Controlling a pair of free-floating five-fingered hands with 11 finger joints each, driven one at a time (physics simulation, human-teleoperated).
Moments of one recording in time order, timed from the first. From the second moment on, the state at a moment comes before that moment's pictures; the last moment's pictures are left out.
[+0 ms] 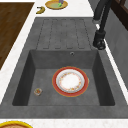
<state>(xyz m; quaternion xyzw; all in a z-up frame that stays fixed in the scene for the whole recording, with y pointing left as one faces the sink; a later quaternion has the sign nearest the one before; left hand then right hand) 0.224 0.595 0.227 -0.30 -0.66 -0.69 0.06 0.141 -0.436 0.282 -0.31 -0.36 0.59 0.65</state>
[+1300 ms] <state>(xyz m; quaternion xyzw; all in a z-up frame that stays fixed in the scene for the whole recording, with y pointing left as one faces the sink) 0.305 0.661 0.274 -0.31 -0.66 -0.69 0.06 0.141 -0.436 0.282 -0.31 -0.36 0.59 0.65</state>
